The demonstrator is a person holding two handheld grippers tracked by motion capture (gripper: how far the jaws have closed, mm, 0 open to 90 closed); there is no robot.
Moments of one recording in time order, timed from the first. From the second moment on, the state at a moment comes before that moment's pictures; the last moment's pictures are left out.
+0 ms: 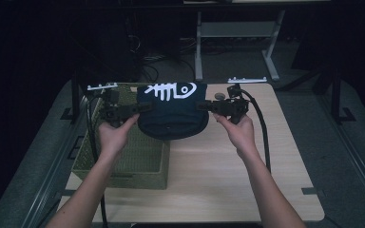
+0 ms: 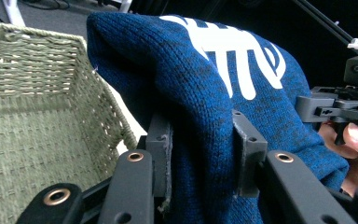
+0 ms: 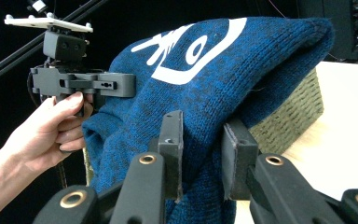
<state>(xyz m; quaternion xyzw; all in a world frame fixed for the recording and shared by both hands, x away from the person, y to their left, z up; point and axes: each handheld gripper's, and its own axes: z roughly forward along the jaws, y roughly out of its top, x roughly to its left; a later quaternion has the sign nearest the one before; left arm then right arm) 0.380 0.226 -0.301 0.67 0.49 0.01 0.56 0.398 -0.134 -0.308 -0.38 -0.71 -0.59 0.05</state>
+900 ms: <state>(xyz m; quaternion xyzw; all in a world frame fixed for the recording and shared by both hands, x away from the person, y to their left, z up) 0.374 0.270 -0.309 0.65 0.52 0.02 0.56 0.411 -0.088 -0.312 -0.37 -0.72 -0.58 0.07</state>
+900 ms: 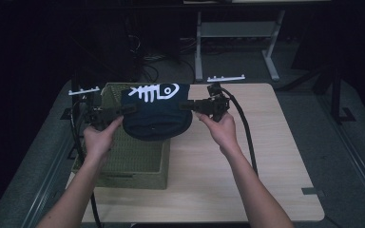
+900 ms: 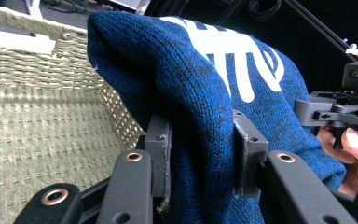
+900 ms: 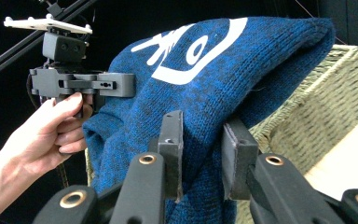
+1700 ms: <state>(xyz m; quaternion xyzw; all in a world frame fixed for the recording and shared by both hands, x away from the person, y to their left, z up) 0.369 0.308 -0.318 0.62 0.55 0.03 0.56 0.419 -0.042 -0.326 -0.36 -0.73 -0.57 0.09</state>
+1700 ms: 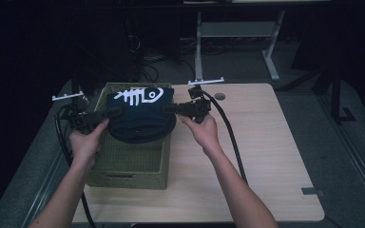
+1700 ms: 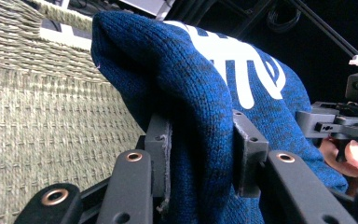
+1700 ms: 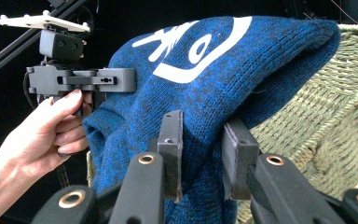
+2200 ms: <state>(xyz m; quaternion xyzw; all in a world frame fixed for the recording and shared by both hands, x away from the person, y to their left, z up) 0.368 0.324 -0.319 0.62 0.56 0.04 0.54 0.423 -0.023 -0.333 -0.37 -0.73 -0.57 0.11</state>
